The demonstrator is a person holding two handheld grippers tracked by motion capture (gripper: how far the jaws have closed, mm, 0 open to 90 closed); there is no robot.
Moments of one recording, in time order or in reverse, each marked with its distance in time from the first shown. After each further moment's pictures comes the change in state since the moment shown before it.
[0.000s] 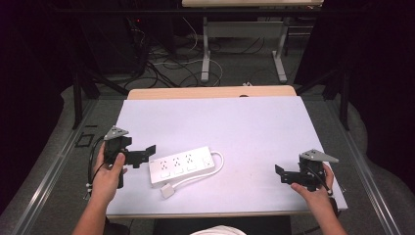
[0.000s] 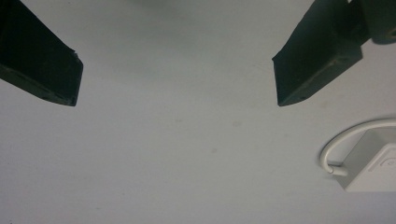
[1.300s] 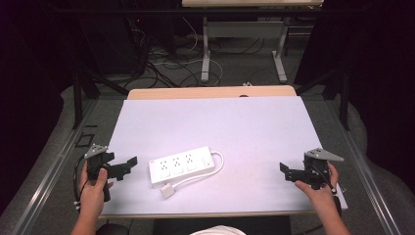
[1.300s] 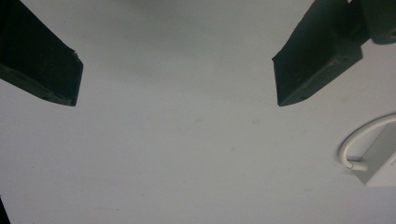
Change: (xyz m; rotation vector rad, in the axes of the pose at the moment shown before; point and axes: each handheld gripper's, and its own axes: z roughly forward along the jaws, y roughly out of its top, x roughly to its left) left arm 0.058 -0.064 -0.002 -0.015 0.067 -0.114; right arm -0.014 0.000 -0.002 -0.004 -0.030 0.022
